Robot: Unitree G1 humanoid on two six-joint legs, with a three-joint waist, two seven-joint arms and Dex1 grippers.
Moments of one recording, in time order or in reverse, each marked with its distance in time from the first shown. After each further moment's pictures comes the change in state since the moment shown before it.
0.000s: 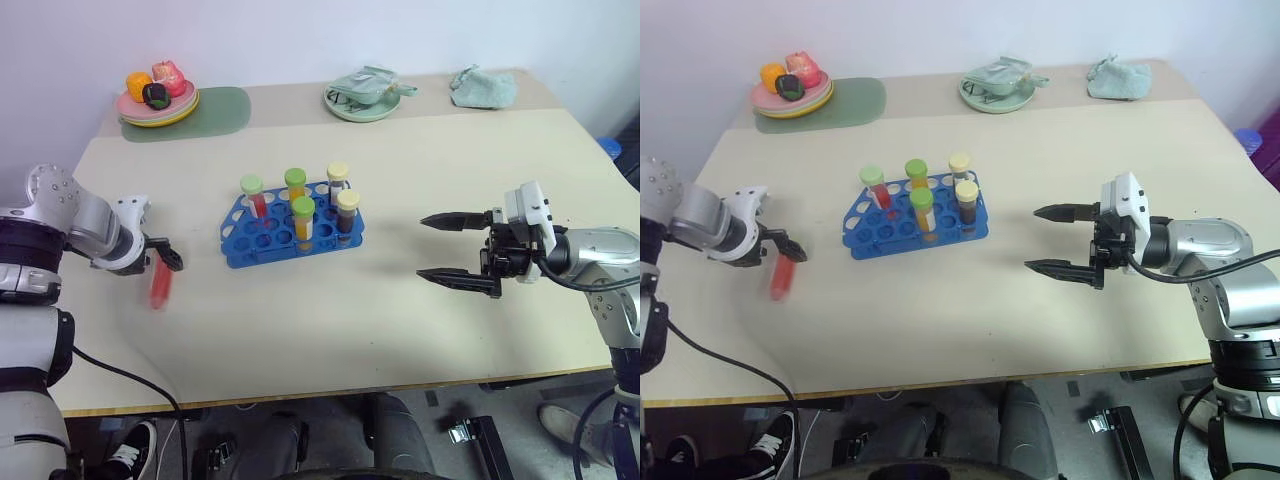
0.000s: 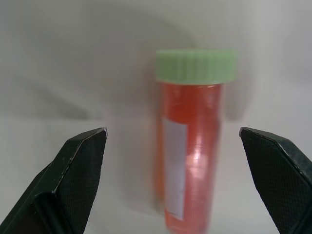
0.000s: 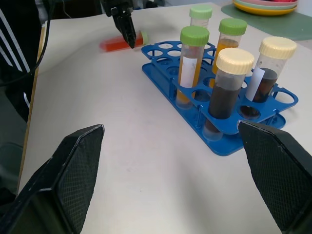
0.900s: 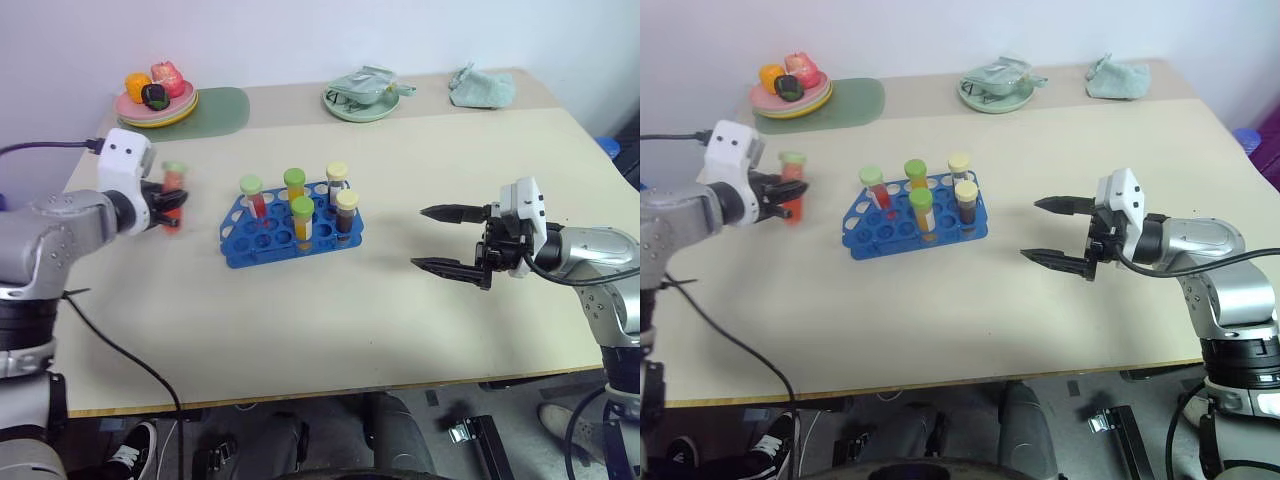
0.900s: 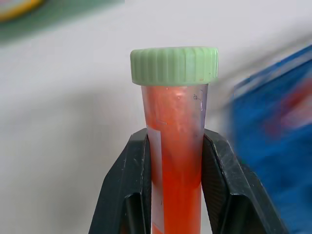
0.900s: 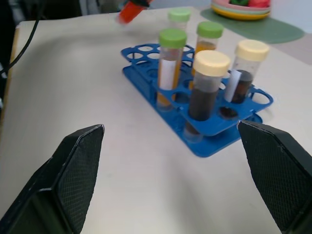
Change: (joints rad) left arm 0.477 -0.024 0.309 -0.744 0.295 -0.714 -0.414; right arm -0.017 0.038 0.004 0.012 -0.032 -0.021 -0.077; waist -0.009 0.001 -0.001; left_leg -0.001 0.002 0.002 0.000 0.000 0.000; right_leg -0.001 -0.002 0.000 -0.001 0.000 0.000
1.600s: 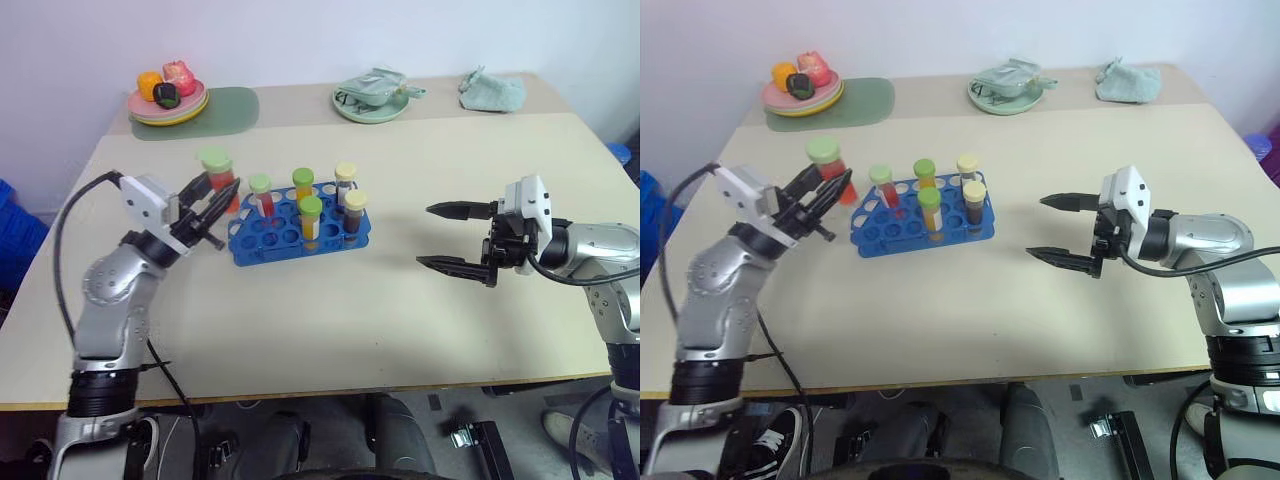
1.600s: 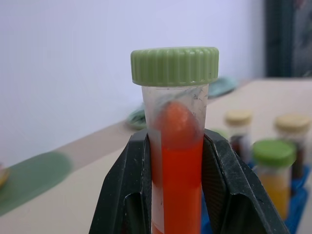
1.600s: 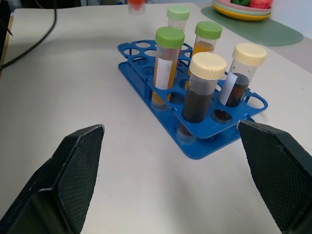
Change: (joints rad) left arm 0.238 -0.431 0.058 -0.013 0.196 -0.893 -0.290; right arm -0.006 -0.026 -0.005 0.011 -0.028 -0.028 0.018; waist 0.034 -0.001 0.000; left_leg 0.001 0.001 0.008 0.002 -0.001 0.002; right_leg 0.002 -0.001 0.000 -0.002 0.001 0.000
